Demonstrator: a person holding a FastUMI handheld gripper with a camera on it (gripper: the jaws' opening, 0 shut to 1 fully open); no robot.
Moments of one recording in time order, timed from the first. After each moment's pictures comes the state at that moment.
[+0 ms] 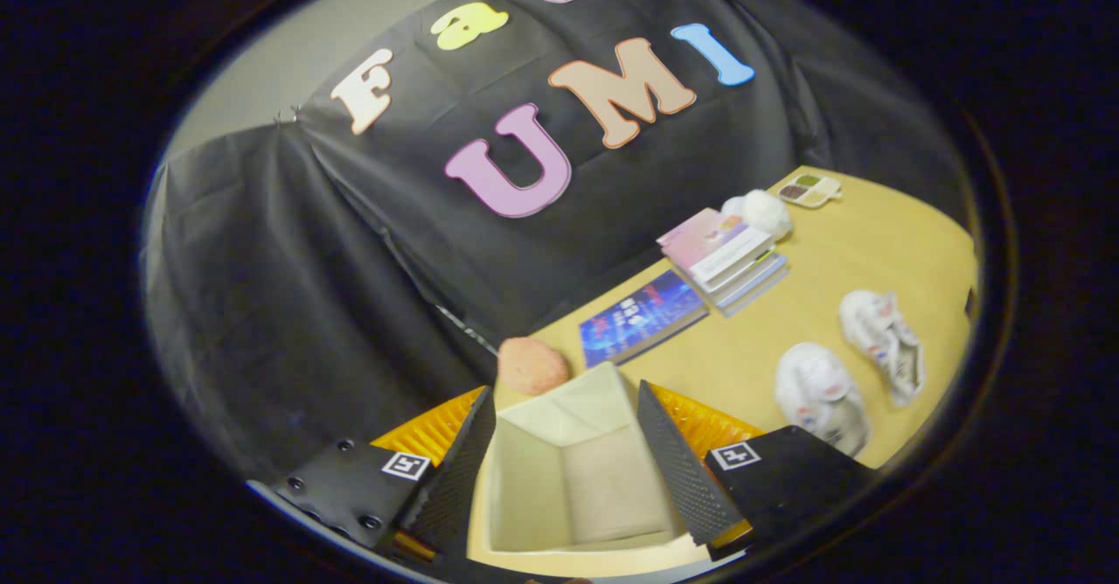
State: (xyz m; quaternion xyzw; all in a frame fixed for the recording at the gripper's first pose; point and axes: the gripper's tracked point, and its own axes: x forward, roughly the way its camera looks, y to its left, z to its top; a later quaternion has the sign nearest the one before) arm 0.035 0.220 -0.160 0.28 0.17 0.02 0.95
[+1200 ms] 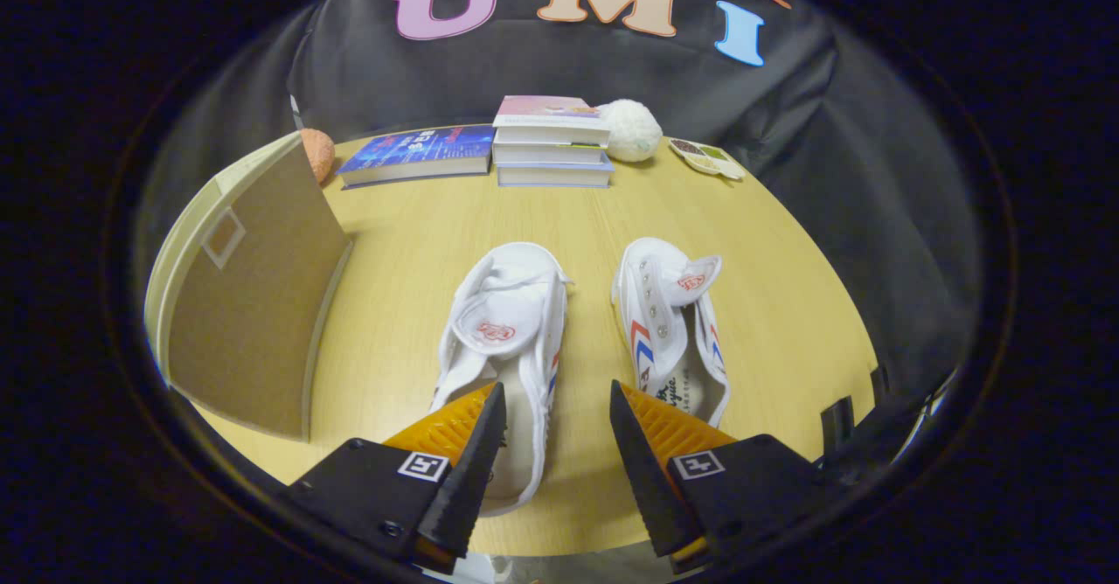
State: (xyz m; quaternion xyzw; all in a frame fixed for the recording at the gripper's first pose) arm 0.025 0.024 -0.390 0.00 0.37 -0.09 0.92
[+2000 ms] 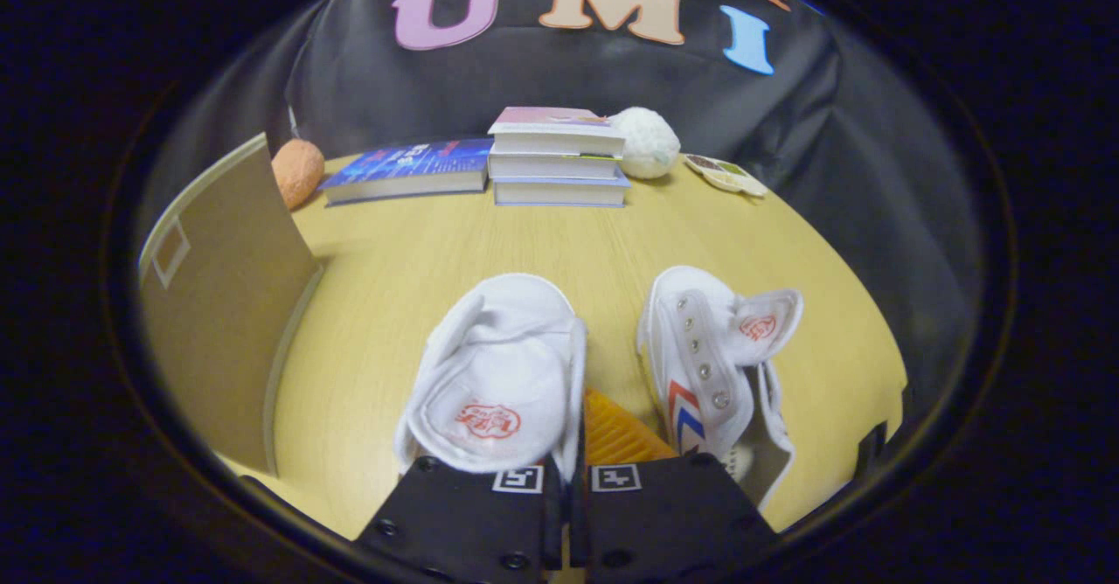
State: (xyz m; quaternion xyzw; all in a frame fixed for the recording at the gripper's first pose) arm 0.088 0.022 -0.416 0.02 0.32 -0.09 0.94
